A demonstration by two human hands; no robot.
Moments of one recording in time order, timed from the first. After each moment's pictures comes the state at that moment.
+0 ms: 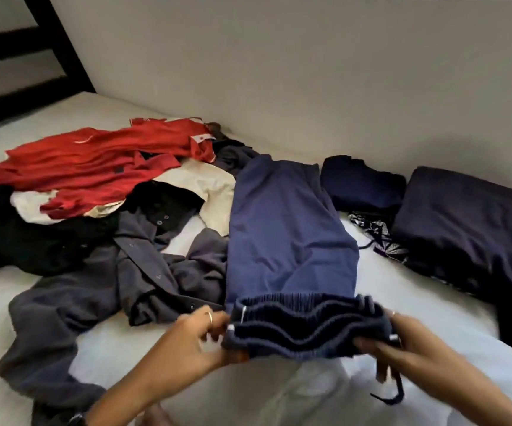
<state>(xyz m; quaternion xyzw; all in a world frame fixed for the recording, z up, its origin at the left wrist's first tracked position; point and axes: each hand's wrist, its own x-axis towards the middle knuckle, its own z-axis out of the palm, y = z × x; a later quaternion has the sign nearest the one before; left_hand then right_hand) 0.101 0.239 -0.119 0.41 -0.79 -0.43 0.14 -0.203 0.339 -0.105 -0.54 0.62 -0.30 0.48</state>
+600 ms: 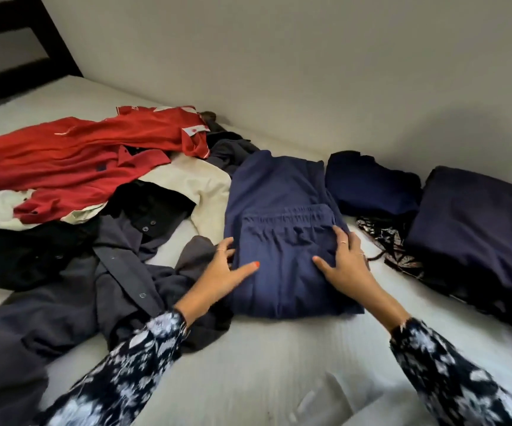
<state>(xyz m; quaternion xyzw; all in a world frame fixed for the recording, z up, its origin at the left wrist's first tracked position) 0.014 0.091 -0.208 0.54 -0.59 -0.56 0.23 -0.231 0.153 -0.211 -0.52 0.79 -0.19 0.25</state>
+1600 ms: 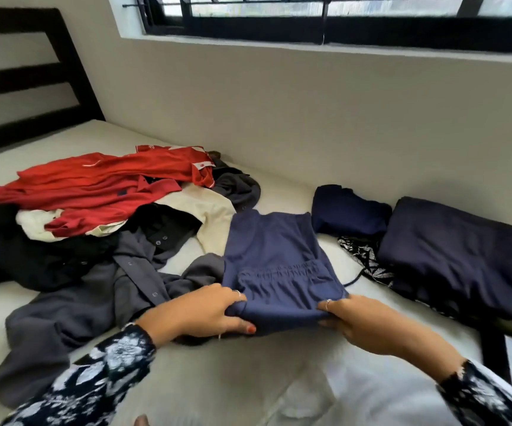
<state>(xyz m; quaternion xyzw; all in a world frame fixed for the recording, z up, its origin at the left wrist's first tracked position) 0.049 0.170 -0.106 0.36 -0.91 -0.20 -0.09 -0.209 0.268 -0.106 -0.76 0.62 0.05 0.16</state>
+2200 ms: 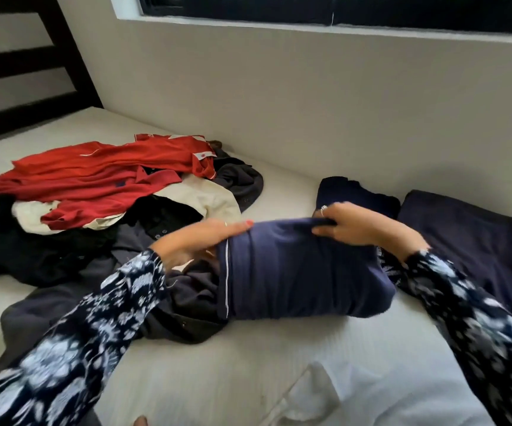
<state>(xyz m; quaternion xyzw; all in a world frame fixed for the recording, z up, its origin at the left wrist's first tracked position) 0.032 0.091 -0.085 0.51 -0.63 -0.58 0.11 -0.241 0.146 -0.068 -0.76 0.64 -0.02 0.14</state>
